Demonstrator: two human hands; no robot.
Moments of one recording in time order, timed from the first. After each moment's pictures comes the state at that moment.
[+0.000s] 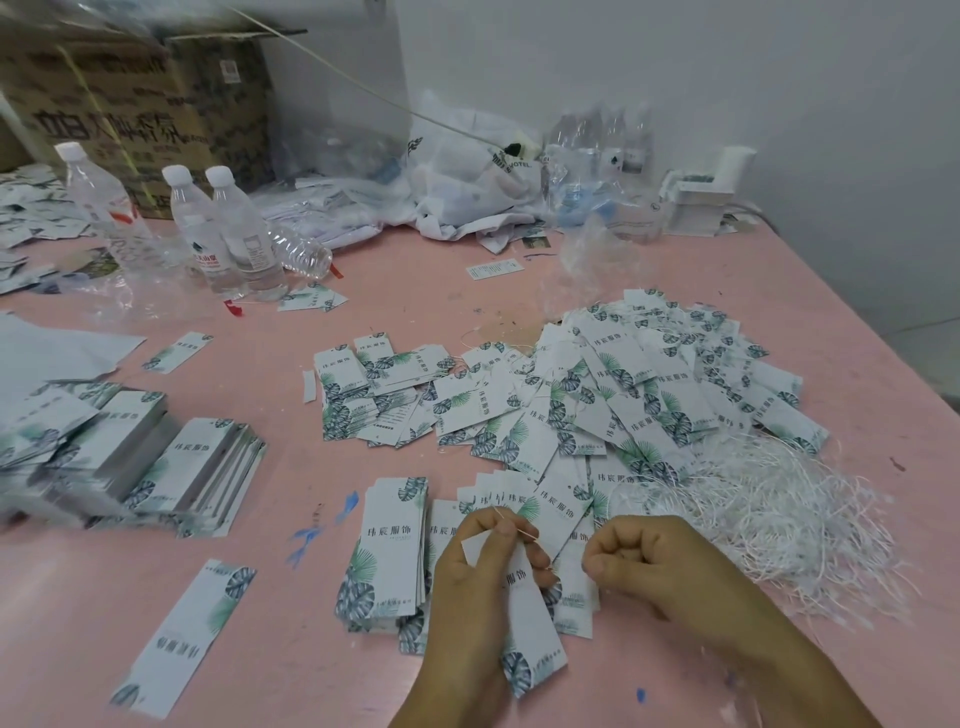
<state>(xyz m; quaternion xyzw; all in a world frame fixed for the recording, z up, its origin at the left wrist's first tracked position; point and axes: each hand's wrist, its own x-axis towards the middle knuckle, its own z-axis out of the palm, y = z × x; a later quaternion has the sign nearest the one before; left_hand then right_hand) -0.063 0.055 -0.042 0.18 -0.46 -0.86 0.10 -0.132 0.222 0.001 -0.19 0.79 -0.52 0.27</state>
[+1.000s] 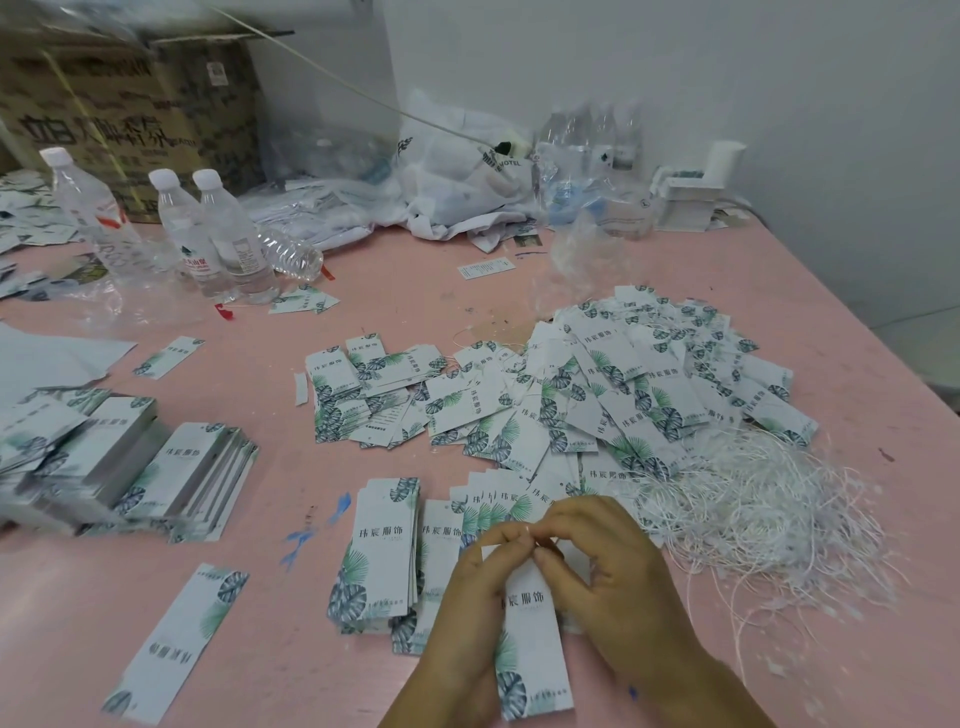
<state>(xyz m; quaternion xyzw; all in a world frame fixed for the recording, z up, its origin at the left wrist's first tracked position) -0.065 0.058 -0.040 0.19 -0.40 -0.90 -0.02 -0.108 0.183 -0.023 -0.34 0.81 -0.47 -0.12</state>
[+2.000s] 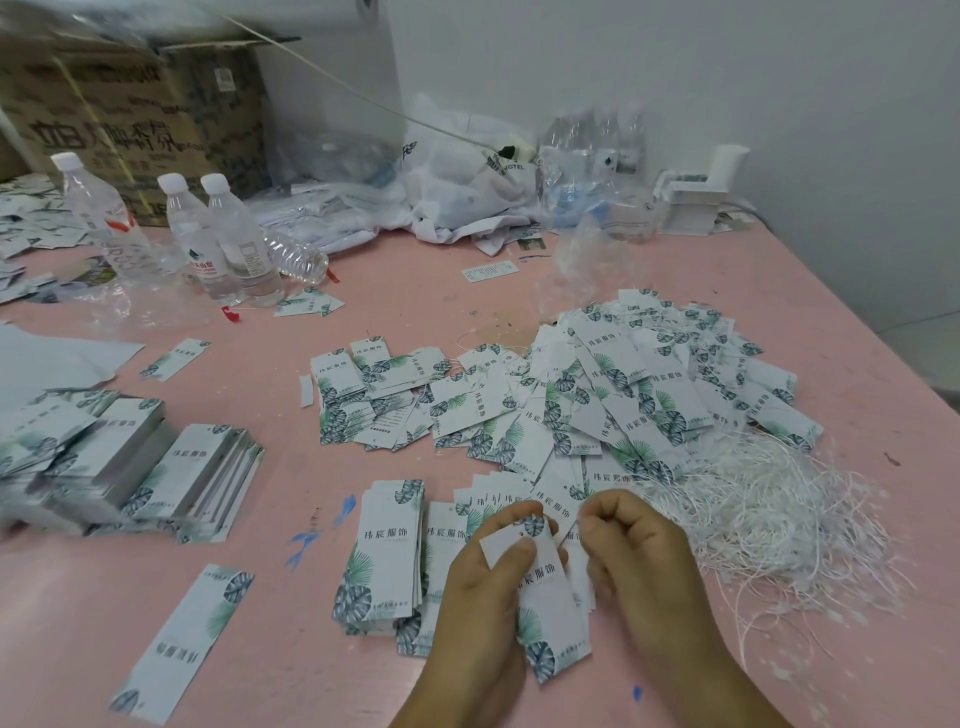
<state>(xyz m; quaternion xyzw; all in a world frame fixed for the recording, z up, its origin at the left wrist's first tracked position) -0.060 0.062 -0.043 0.14 -0.37 -0.92 0.04 -0.109 0.188 -0.014 -0.10 0.70 -0.70 0.08</state>
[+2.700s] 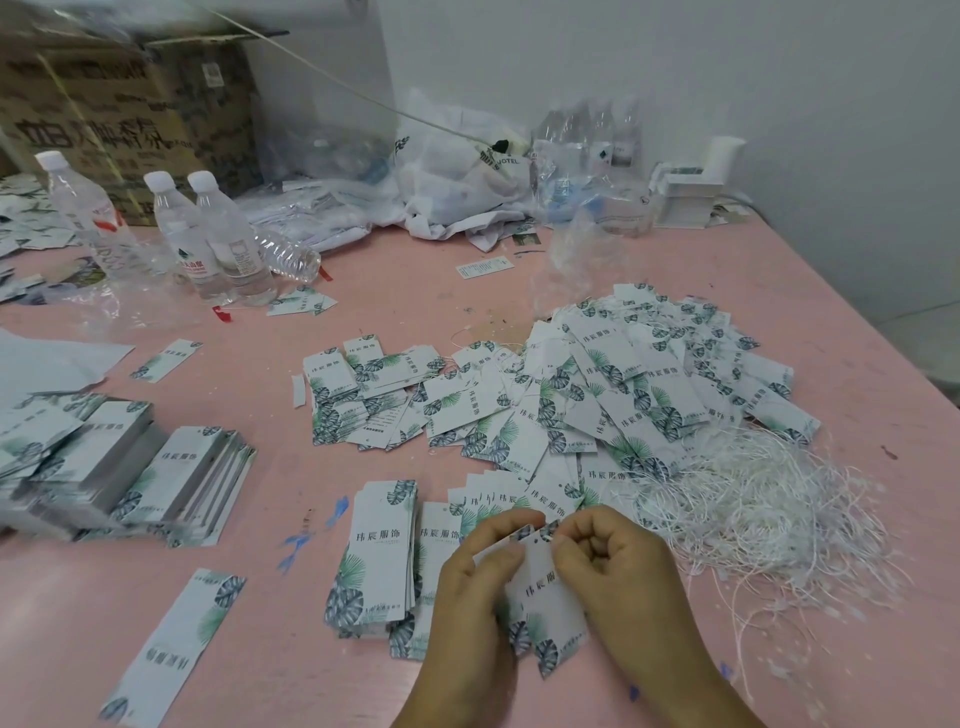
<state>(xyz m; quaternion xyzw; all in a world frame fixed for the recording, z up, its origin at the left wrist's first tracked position) -0.059 0.062 -0.044 0.10 -0.40 -0.91 0.06 -0.101 0.184 -0.018 -0.11 0.81 -0.58 0.05</state>
